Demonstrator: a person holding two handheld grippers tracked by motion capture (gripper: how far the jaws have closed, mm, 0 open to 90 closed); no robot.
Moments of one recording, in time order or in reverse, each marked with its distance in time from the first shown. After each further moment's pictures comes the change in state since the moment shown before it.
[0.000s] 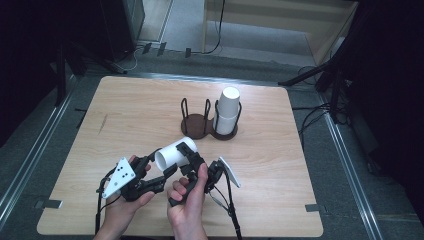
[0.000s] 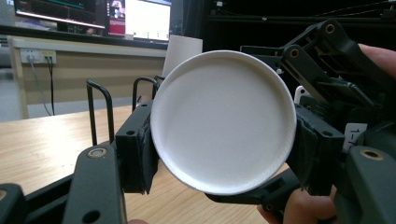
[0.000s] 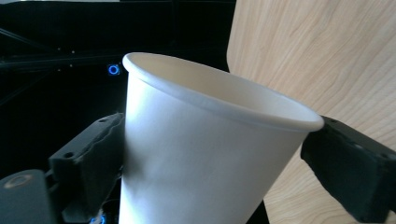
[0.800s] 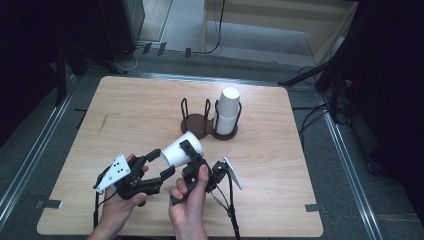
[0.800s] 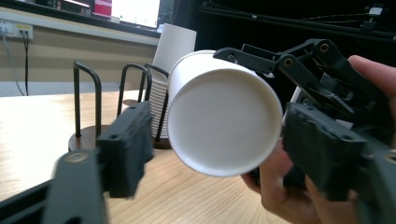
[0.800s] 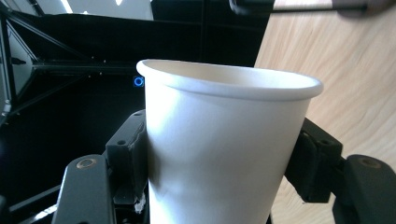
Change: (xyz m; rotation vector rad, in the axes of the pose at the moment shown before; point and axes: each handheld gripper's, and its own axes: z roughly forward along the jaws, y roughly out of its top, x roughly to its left) left arm 0.010 0.004 -0.005 0.041 -0.065 -0.097; right arm 0.000 0.003 -0.004 -0.097 0.115 -0.100
